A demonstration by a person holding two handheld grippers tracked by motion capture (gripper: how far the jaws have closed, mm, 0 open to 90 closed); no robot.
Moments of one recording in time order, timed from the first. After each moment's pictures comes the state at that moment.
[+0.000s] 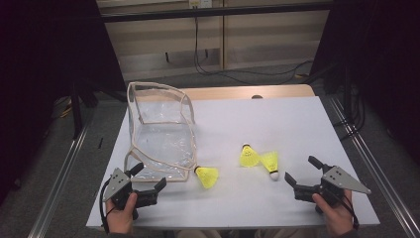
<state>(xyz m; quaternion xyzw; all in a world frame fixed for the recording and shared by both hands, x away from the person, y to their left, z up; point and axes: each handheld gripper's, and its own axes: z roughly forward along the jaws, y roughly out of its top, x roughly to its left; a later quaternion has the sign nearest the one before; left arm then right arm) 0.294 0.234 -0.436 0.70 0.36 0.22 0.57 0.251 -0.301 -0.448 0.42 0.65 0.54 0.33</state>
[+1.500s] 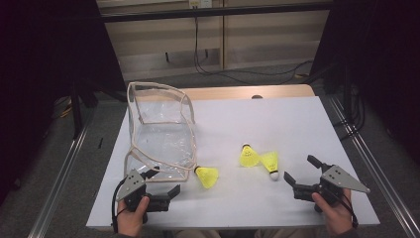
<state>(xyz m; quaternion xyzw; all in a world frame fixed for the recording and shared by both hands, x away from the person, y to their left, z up) 0.289 0.203 -0.434 0.74 0.33 0.16 0.57 0.253 -0.299 -0.448 0.42 0.65 0.55 0.33</state>
